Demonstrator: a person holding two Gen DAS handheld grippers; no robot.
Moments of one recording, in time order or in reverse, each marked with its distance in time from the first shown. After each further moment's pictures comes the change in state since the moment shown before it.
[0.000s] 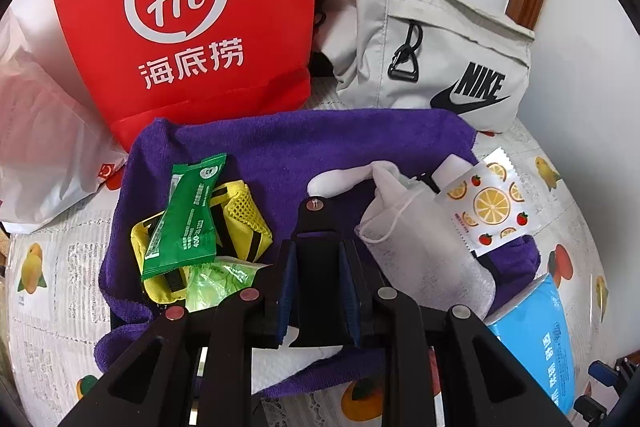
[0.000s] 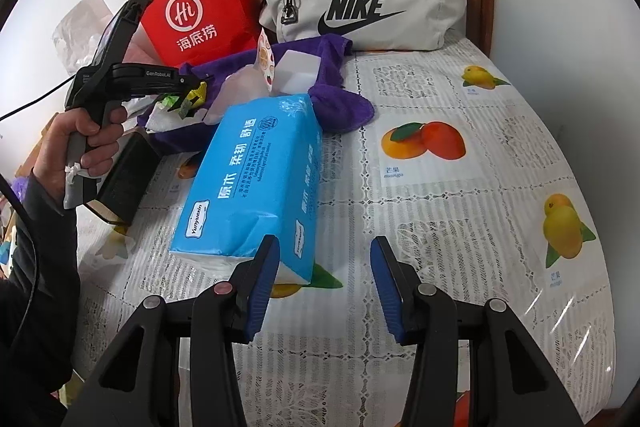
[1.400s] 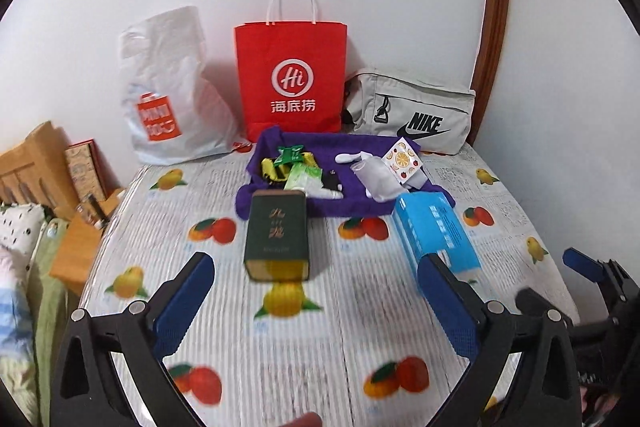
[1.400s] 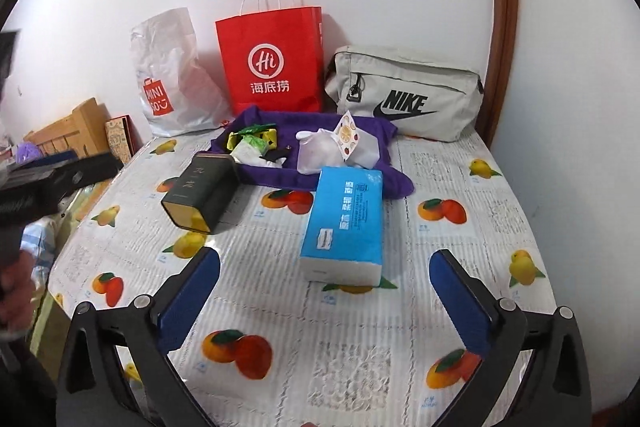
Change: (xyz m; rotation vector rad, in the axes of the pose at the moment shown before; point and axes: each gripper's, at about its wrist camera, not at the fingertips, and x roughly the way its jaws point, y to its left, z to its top) left arm -0.283 -0.026 -0.190 -0.119 -0.263 0.127; right arm -0.123 0.103 -0.017 -0.168 -0.189 -0.052
